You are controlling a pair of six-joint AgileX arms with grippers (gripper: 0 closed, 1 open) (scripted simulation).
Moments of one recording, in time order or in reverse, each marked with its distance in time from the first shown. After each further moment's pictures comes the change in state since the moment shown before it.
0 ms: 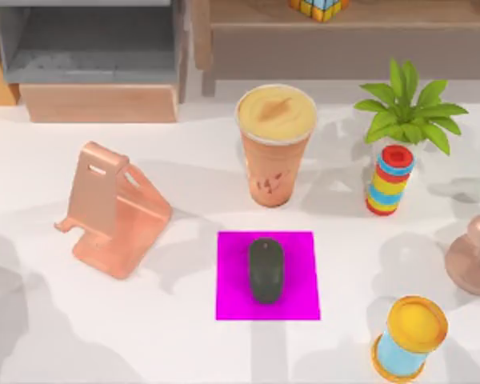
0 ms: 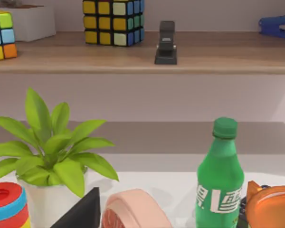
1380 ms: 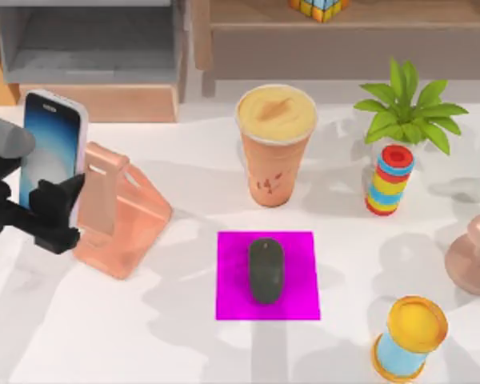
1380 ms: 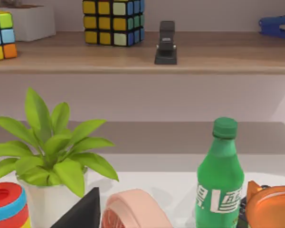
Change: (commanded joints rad) left arm -0.581 -0.758 -0.402 0.704 0.266 -0.632; right arm 0.000 0.000 0.000 0.000 0.000 0.000
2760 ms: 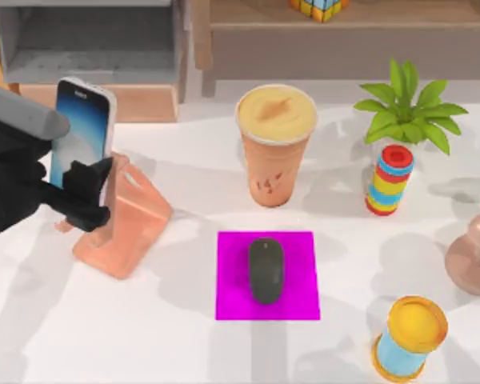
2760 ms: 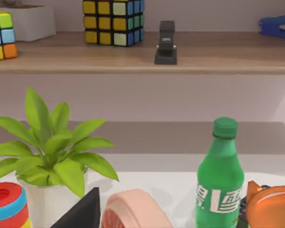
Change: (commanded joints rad) left arm -0.059 0.211 0.019 0.204 -0.032 -0.027; right arm 0.000 0.000 0.000 0.000 0.000 0.000
